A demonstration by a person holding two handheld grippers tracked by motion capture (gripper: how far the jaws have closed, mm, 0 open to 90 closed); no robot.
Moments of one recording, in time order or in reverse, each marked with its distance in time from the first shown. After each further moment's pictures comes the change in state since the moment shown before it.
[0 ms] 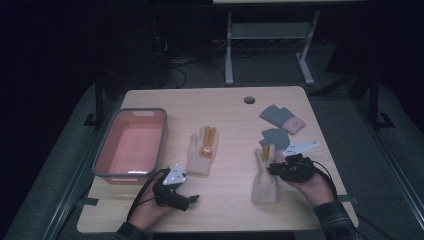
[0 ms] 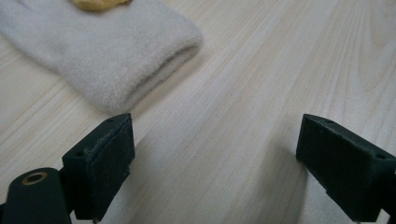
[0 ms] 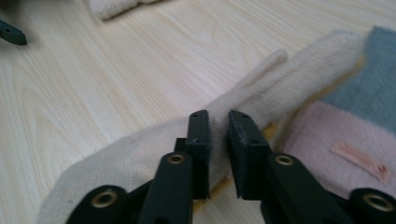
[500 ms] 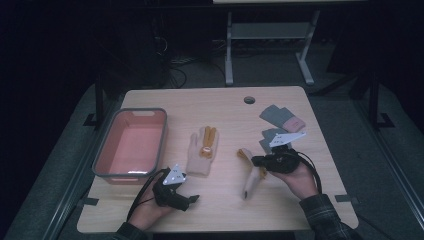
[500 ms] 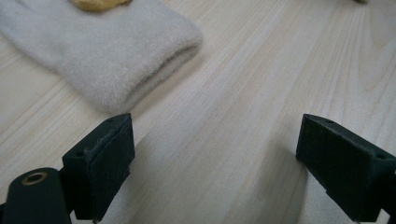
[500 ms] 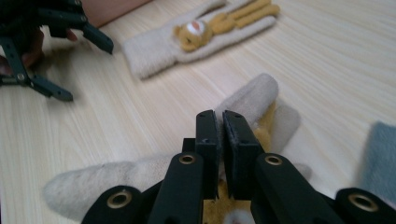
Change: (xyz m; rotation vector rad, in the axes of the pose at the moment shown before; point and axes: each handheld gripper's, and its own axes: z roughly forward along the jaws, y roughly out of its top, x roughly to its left) left arm 0.000 0.000 0.000 0.000 0.001 0.003; right arm 0.010 0.037 0.019 -0.091 0.115 -0.002
